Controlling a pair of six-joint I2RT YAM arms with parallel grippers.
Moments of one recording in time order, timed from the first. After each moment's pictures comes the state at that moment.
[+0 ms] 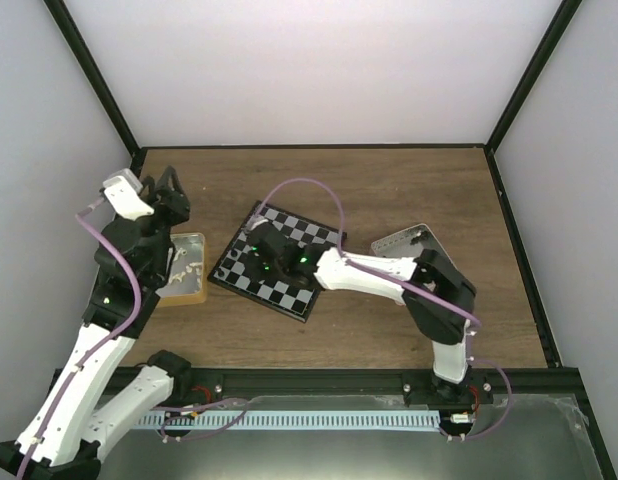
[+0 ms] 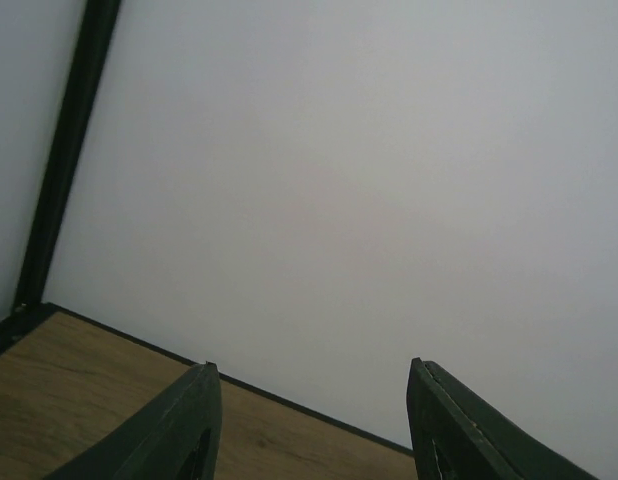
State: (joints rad) left arm -0.40 0.74 0.94 -0.11 -0.44 -0.42; right arm 1.06 1.85 1.34 -0.21 0.12 0.51
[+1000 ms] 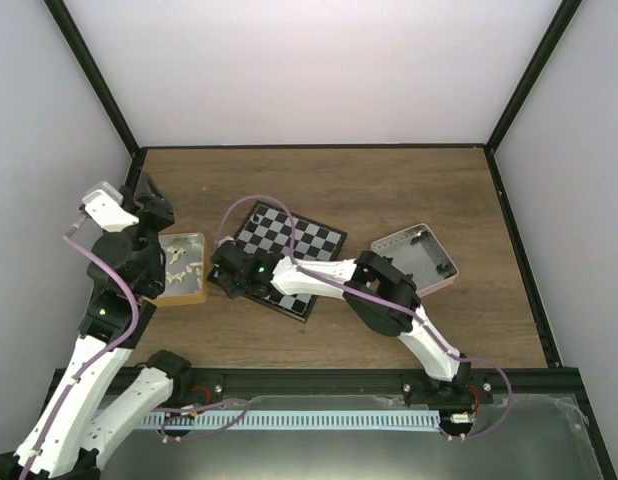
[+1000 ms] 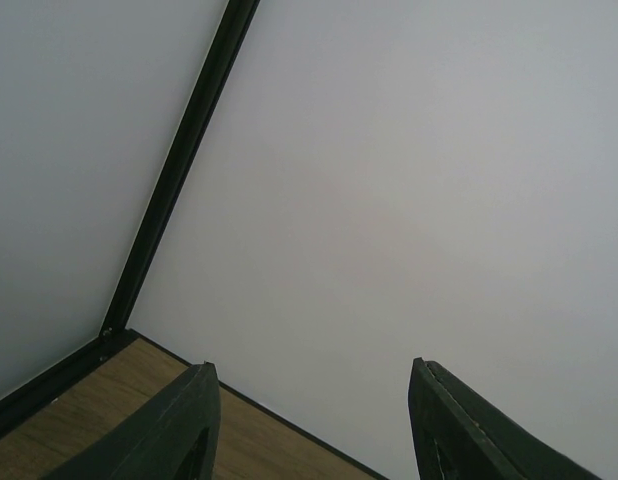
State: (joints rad) left arm -0.40 0.66 0.89 -0.07 -0.65 -0.40; right arm 1.15 2.24 1.69 -0.31 0.17 0.38
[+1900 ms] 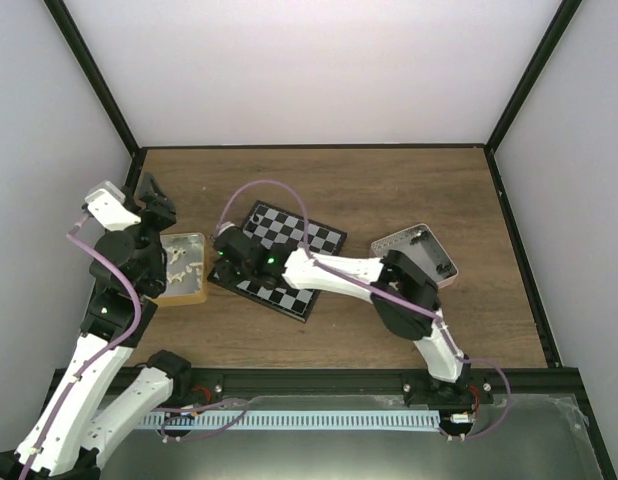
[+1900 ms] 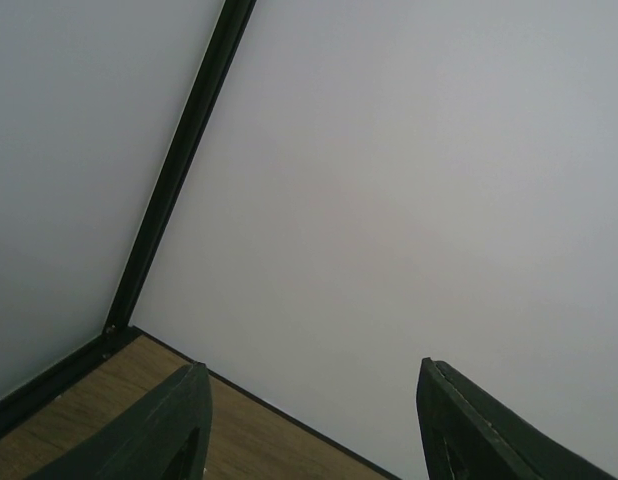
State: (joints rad) left arm -0.40 0.67 0.88 -0.07 -0.66 -0.39; right arm 1.14 2.14 1.71 -0.35 0.14 0.41
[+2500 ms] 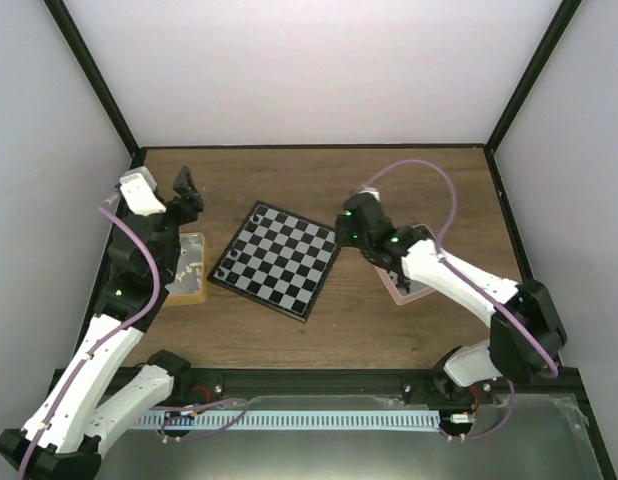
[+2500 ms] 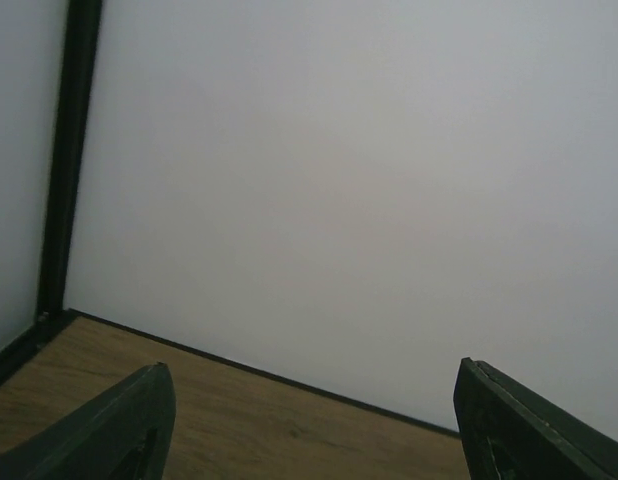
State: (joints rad) left arm -0.40 0.75 0.88 -0.04 -0.49 -0.34; right arm 0.73 1.45 1.06 -0.33 0.25 0.57
